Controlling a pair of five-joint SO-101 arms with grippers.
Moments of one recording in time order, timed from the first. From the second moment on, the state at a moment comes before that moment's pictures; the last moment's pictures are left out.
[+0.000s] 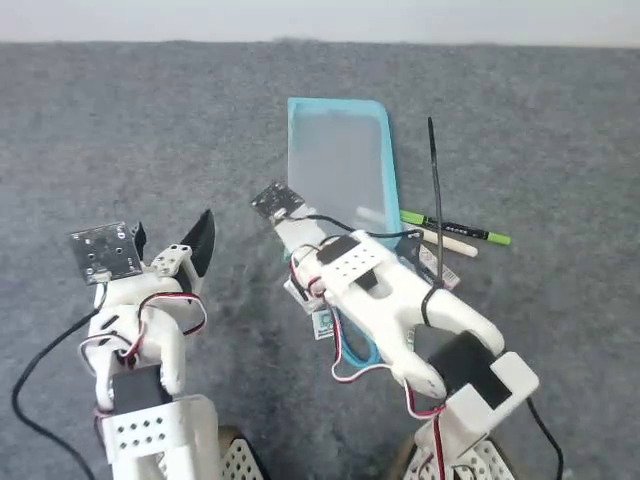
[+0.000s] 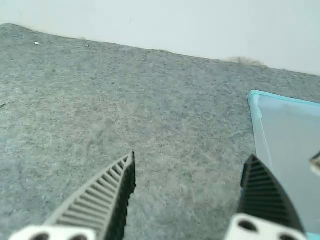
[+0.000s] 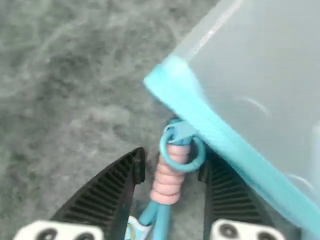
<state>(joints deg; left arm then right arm) -19.2 -85.2 83.8 39.3 7.5 -39.1 7.9 30.5 43.0 6.2</state>
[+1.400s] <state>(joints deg) 8.9 -85.2 83.7 50.1 -3.5 -36.5 -49.6 49.1 64.3 16.7</state>
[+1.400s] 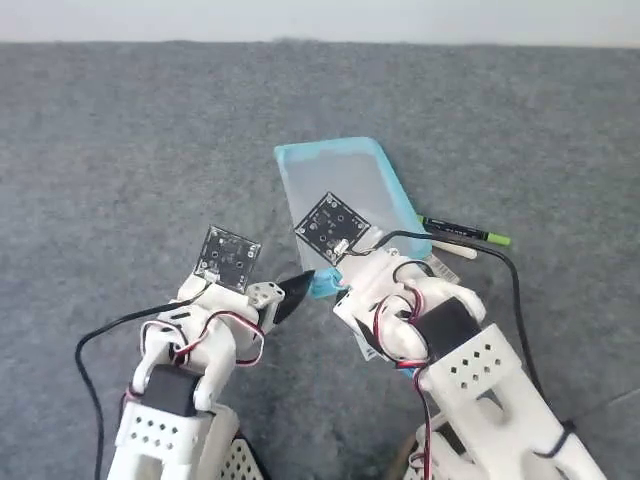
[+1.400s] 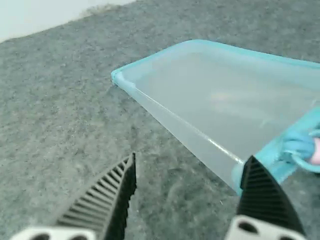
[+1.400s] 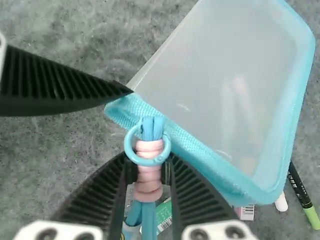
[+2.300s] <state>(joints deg) 8.5 -92.3 80.0 59.9 -6.8 -36.5 -50.4 43.4 72.1 16.7</state>
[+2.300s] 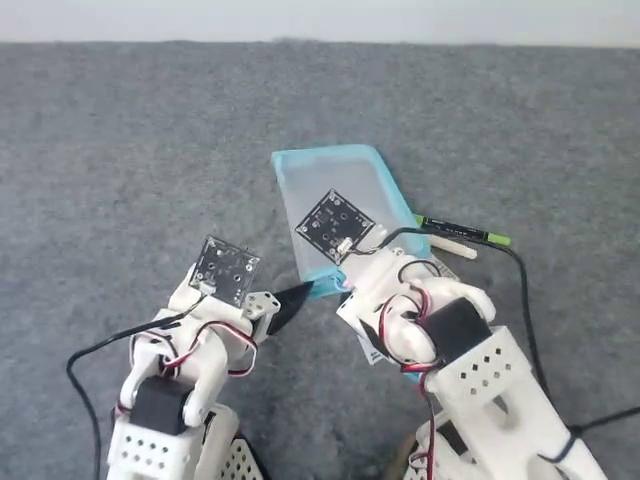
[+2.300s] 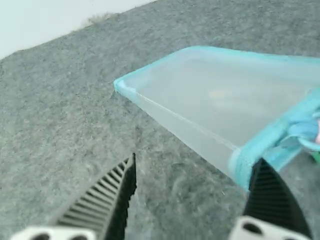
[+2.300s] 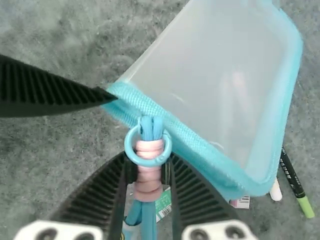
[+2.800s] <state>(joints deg) 8.5 -92.7 82.1 56.0 -6.9 -41.1 -50.4 38.5 77.5 16.7</state>
